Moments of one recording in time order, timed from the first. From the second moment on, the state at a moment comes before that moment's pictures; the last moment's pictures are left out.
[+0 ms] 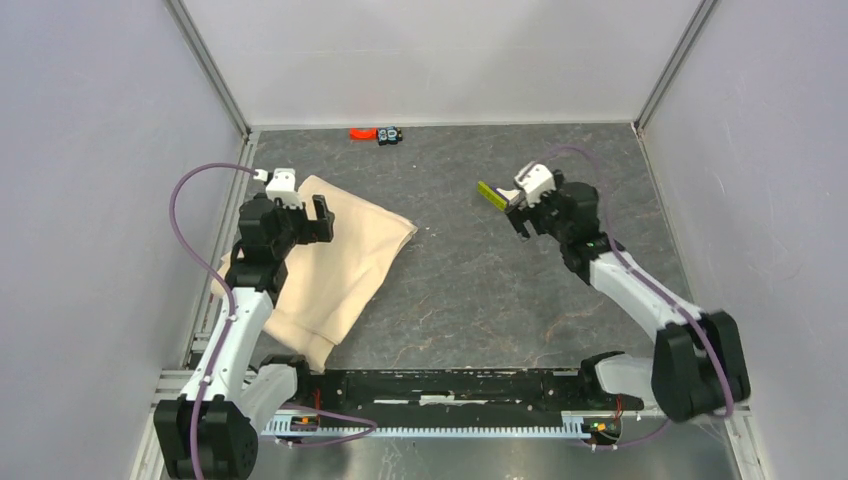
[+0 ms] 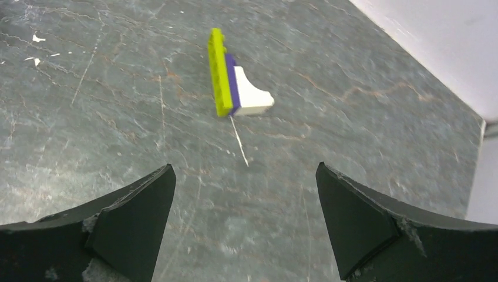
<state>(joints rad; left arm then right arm) -0.01 0.92 0.68 -0.11 0.13 -0.03 0.24 1.19 0.67 0.14 -0.12 -0.41</state>
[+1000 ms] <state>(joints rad) -0.01 1.02 0.71 -0.16 0.19 0.00 0.25 2.00 1.25 -0.04 -0.09 -0.15</state>
